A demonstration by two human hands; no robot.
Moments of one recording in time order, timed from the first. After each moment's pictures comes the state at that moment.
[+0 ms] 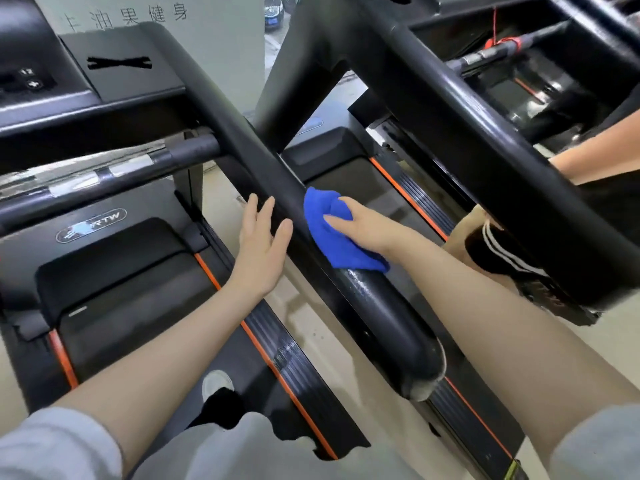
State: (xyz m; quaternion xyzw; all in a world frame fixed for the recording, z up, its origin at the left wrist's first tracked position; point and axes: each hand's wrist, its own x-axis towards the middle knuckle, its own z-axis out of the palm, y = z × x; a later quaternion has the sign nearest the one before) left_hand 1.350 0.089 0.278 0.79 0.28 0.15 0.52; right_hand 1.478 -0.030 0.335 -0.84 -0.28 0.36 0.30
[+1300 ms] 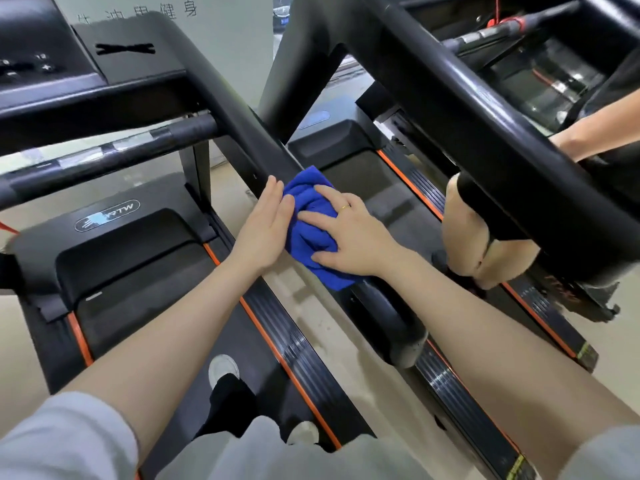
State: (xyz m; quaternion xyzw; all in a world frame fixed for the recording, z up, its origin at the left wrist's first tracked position) left_hand 1.341 0.065 0.285 0.83 0.23 0.11 0.50; right_hand 1.442 -0.071 0.308 -0.84 -0.53 0.09 0.04
